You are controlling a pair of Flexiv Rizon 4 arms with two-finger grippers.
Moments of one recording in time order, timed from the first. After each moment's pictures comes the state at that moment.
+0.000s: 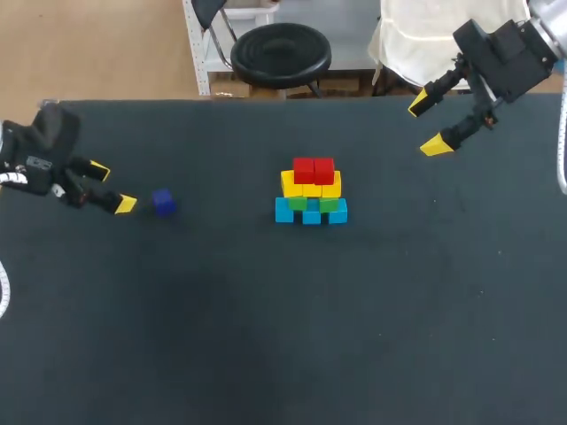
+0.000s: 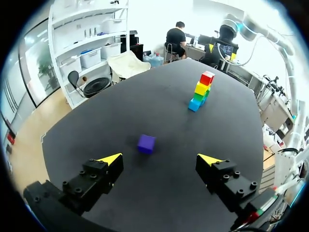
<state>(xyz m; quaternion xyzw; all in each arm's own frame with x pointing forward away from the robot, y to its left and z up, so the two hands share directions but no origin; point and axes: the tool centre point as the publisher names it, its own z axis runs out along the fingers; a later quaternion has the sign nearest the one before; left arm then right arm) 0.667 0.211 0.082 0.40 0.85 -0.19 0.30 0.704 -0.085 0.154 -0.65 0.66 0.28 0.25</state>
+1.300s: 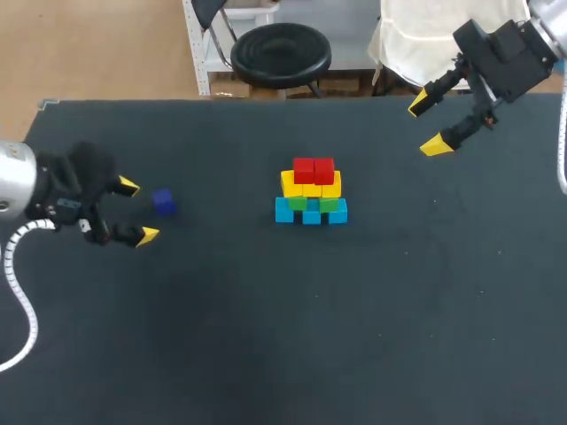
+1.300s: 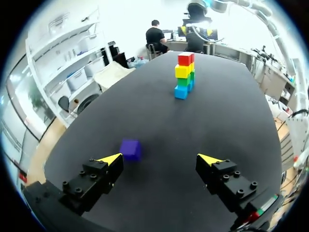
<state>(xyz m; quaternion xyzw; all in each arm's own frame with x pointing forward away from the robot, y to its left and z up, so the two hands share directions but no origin) 0.656 0.178 0.043 0.51 0.78 -0.14 0.34 0.704 -0.084 0.154 -0.65 0.66 0.28 0.25</state>
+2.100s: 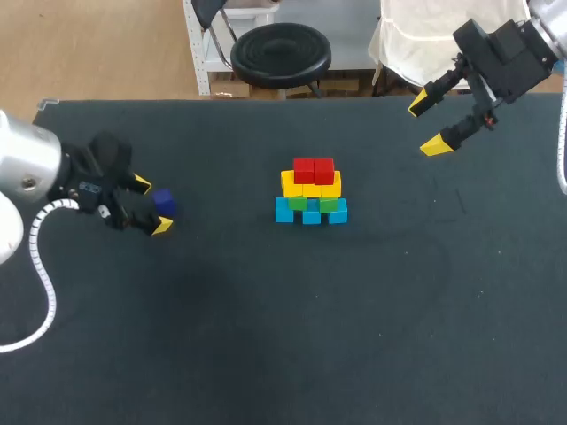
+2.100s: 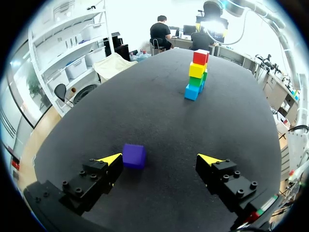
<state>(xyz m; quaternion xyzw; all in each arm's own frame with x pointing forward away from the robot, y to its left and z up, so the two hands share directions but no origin) 0.683 0.169 0.024 0.47 0.81 -0.17 0.30 0.704 -0.085 0.154 -0.65 0.66 0.28 0.25</state>
